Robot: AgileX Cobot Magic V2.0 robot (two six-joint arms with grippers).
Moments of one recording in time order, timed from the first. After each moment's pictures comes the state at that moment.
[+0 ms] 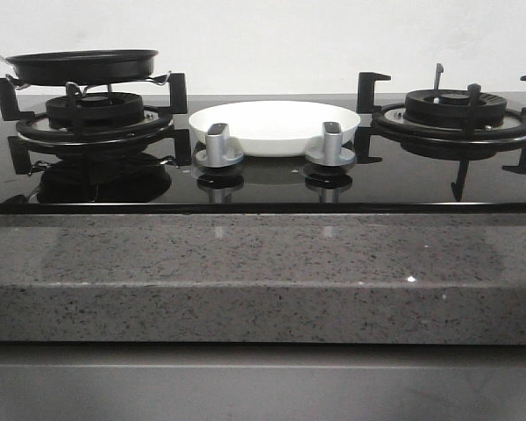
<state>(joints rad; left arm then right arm) -0.05 0.36 -0.73 -0.10 0.47 -0.01 -0.02 0.31 -0.63 0.09 0.55 -0.02</state>
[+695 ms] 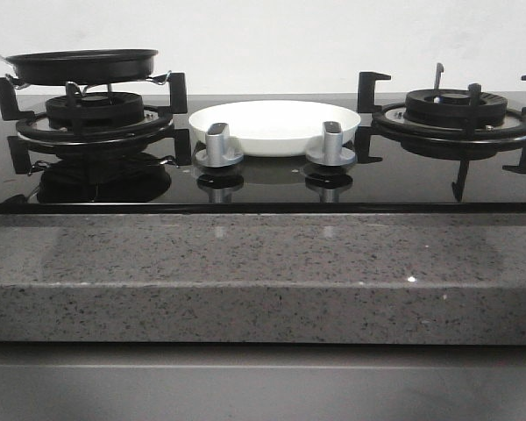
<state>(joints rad) -0.06 0.60 -0.69 -0.10 0.58 -0.01 -0.02 0.58 -0.65 0.09 0.59 -0.02</state>
